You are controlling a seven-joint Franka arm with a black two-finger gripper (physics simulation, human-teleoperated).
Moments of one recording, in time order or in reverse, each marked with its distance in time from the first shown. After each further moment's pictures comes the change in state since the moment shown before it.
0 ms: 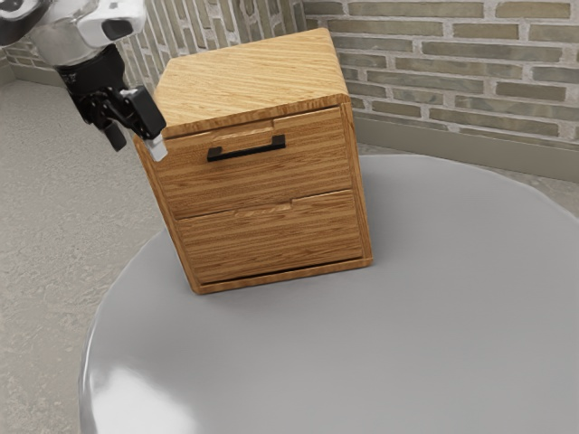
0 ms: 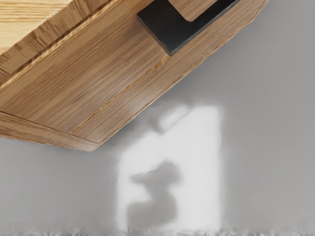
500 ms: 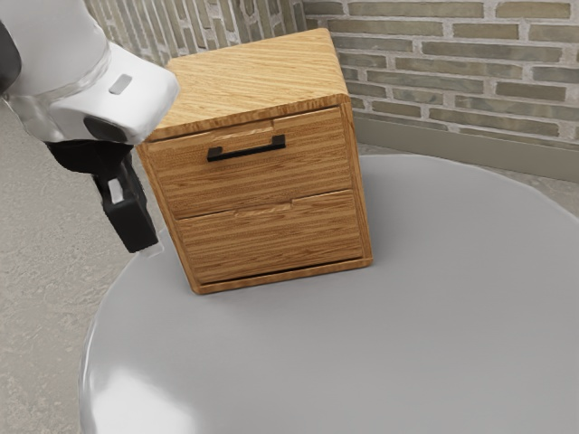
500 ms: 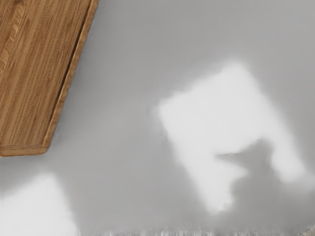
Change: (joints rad) arm -0.129 -0.489 -0.366 -0.539 0.310 0.105 0.157
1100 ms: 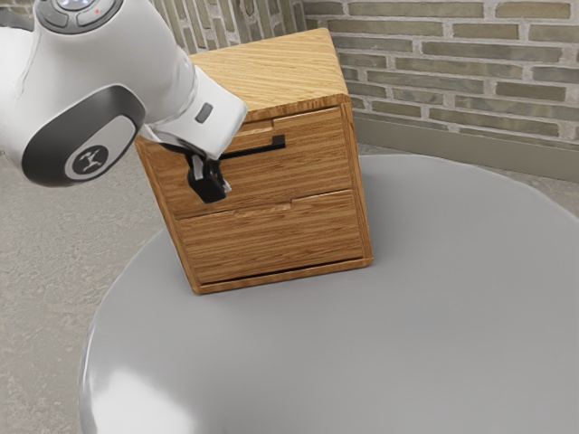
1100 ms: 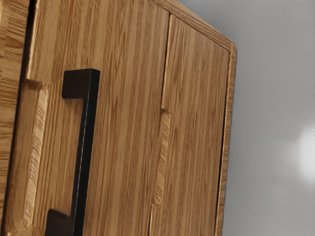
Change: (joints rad) arm 0.007 0.226 0.145 -0.024 0.200 0.548 0.189
